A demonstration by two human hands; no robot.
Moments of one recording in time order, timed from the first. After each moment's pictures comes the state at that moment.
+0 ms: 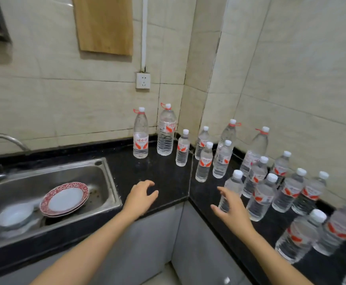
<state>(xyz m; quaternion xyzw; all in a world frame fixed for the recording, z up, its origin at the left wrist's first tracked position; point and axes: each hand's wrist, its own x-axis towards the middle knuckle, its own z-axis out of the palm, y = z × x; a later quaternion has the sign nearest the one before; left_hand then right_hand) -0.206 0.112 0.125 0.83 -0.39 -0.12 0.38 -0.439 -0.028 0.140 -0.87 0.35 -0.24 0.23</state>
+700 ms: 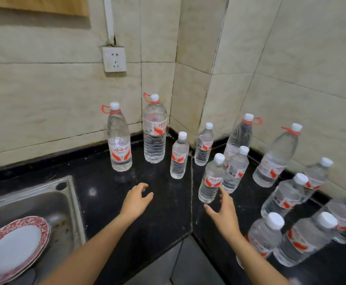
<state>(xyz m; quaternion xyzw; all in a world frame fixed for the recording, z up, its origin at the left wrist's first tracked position) -0.056 -0.091 0.062 0.83 -0.35 -0.21 0.38 -0.282 -0.212 0.062 -0.76 0.46 -0.28 0.36</state>
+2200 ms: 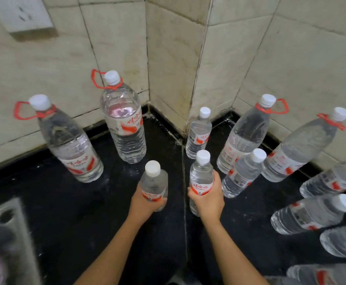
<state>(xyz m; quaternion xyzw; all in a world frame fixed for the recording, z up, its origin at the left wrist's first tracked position) -0.028 -0.251 0.002 0.72 -0.26 -0.39 0.51 -0.181 -0.337 0.032 -0.62 0.62 -0.30 0.39</state>
